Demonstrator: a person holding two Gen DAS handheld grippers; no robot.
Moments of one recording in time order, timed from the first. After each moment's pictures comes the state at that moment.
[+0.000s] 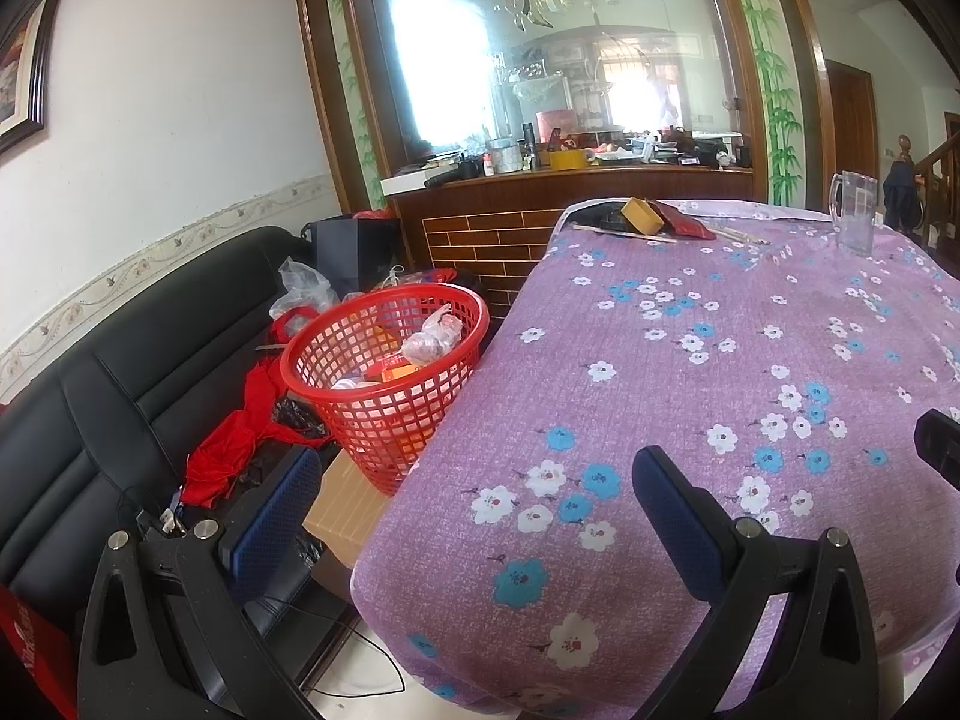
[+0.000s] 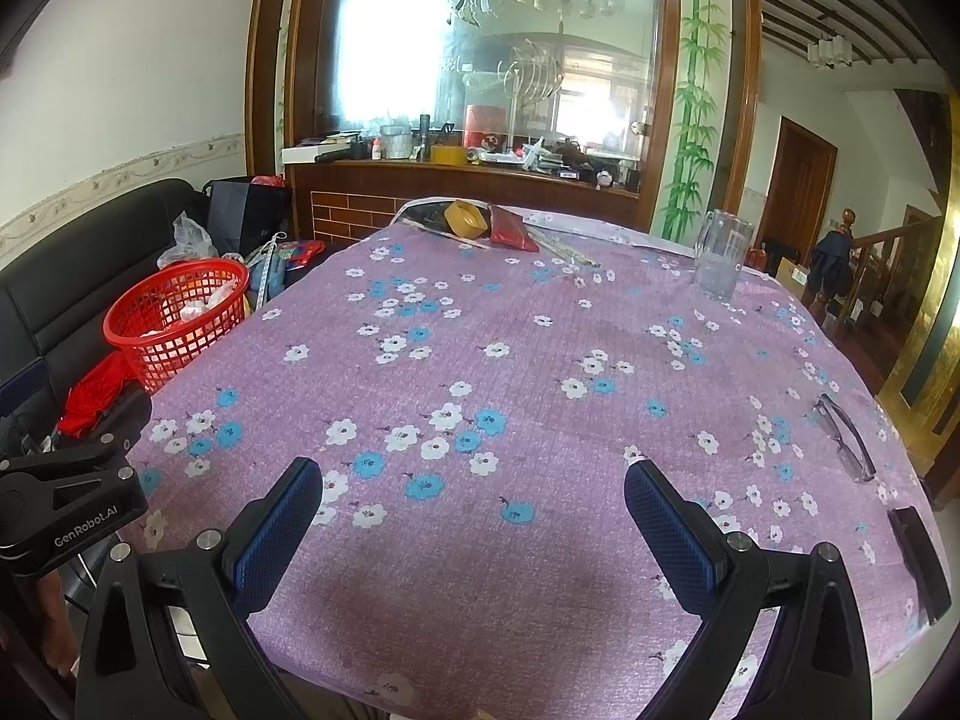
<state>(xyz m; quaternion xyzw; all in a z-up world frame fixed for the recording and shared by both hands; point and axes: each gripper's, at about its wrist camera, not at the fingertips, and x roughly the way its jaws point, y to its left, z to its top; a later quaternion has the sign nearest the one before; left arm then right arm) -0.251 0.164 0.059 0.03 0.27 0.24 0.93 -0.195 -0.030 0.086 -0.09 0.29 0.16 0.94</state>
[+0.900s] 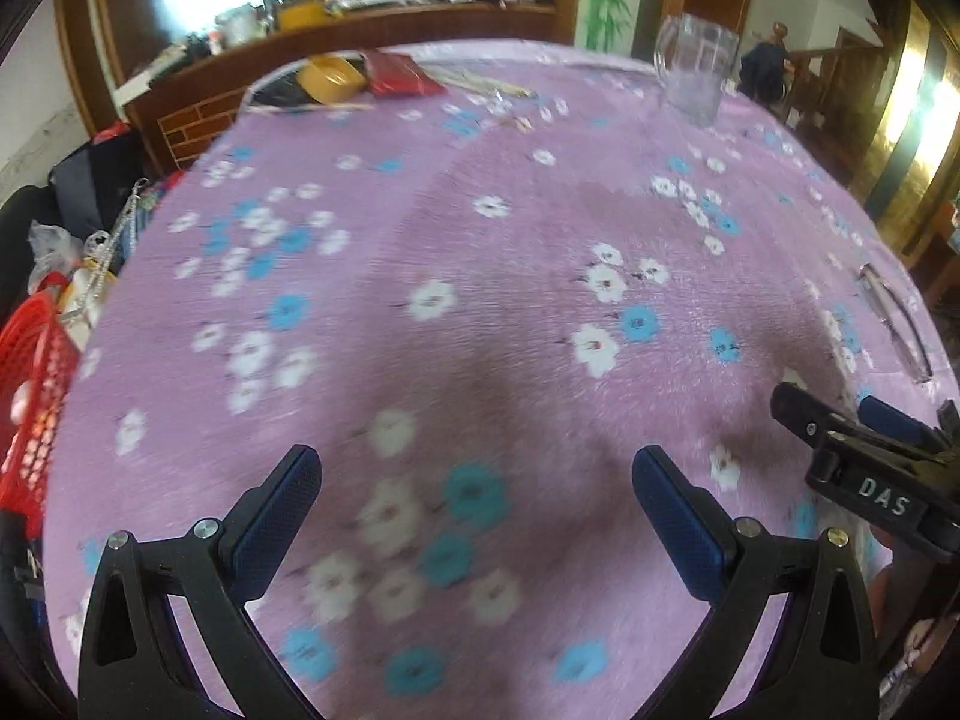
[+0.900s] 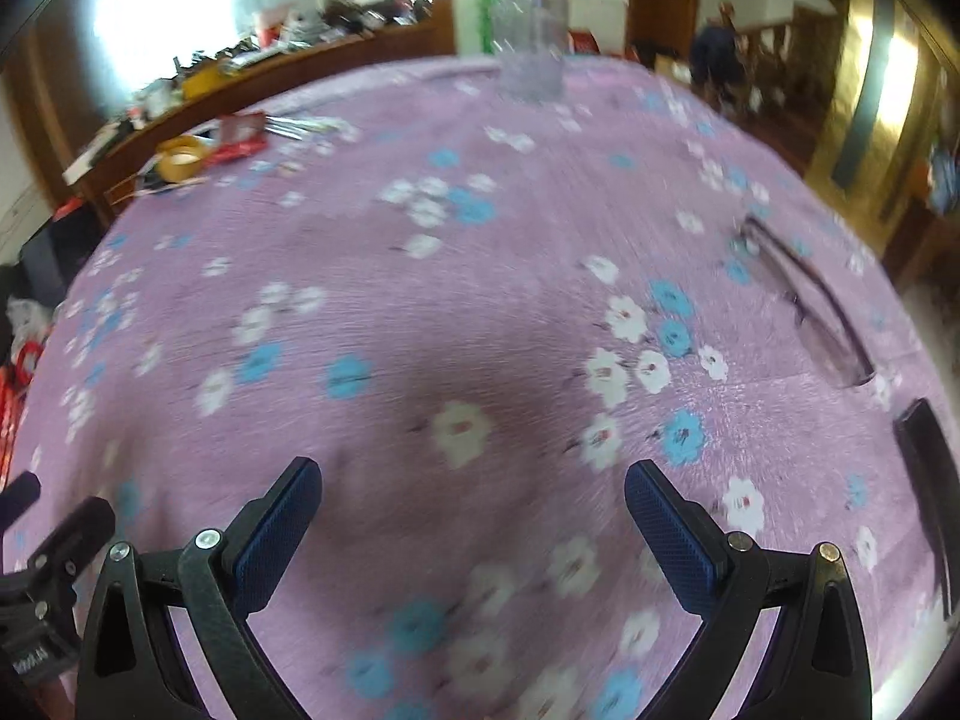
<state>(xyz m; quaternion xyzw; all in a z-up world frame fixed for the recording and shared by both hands) -0.025 0.011 0.016 -0.01 0.48 0.01 0.88 0.000 -0.199 0.016 0.05 0.48 -0.01 0.88</state>
